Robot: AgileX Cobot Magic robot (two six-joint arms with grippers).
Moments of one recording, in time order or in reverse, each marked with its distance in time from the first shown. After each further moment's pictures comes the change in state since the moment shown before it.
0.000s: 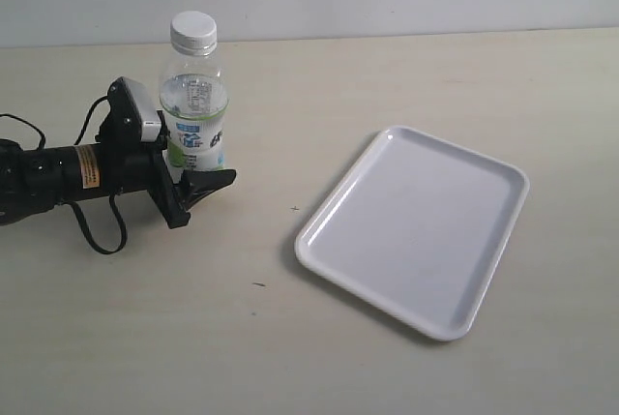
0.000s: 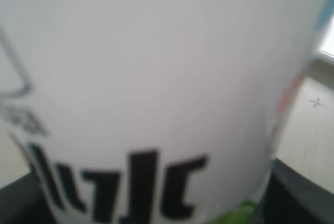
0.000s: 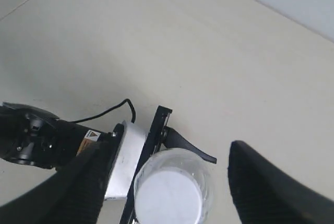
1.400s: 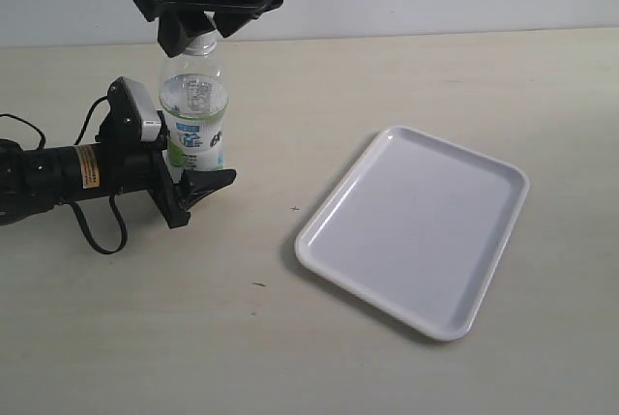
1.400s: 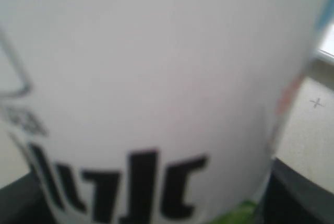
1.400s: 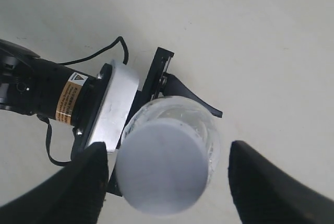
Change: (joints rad) left arm 0.000 0.000 0.000 0.000 0.000 -0.003; right arm 0.000 0.072 0.000 -0.007 0.115 -0.054
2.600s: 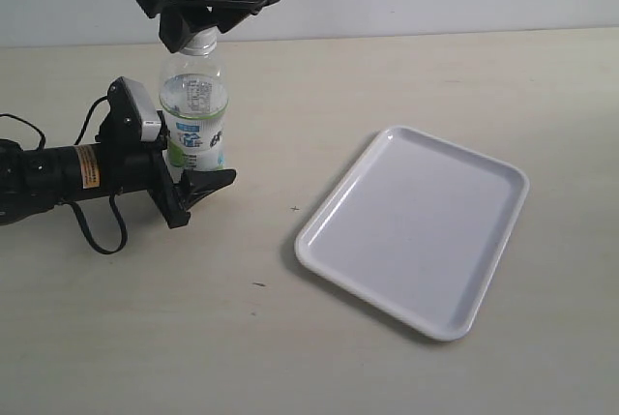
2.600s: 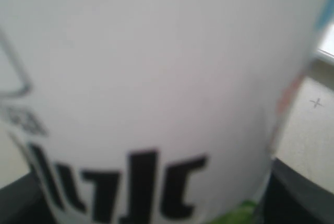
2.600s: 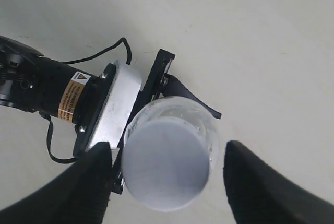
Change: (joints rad) left arm 0.000 0.000 0.000 -0.002 0.000 0.000; right arm 0.000 -0.011 0.000 0.000 0.004 -0.023
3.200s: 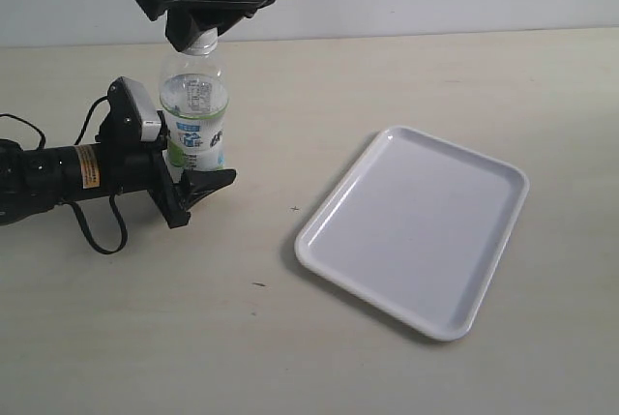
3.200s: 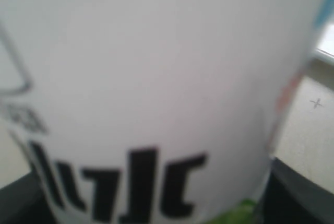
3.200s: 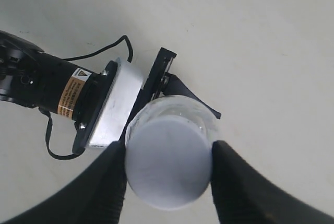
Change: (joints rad) left arm 0.000 0.000 0.000 0.000 0.000 -0.002; right arm 0.000 0.000 0.000 0.000 0.004 -0.027
